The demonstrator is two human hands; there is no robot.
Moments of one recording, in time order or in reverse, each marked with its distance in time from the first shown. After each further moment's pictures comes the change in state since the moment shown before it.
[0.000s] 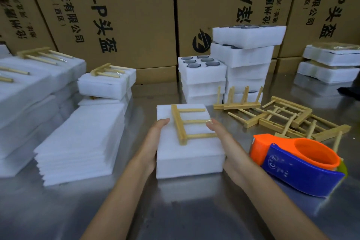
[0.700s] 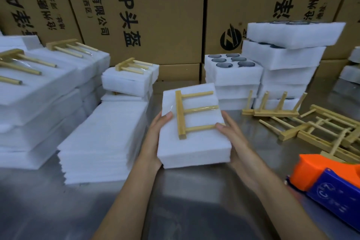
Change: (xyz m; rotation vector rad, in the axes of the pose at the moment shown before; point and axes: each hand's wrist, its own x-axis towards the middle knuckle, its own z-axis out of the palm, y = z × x) left_hand 0.042 0.011 -0.057 -0.255 -0.108 0.210; right_hand 0.047 0.015 0.029 0.152 -0.260 -0.093
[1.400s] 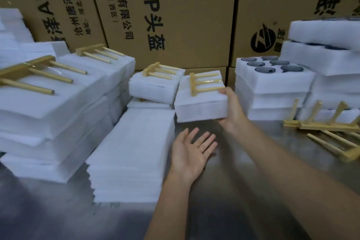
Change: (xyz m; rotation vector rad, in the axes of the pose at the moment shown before) left_hand 0.044 -0.015 -0.034 -0.514 0.136 -0.254; right_hand 0.187 -0.005 0.078 0.167 0.249 0.073
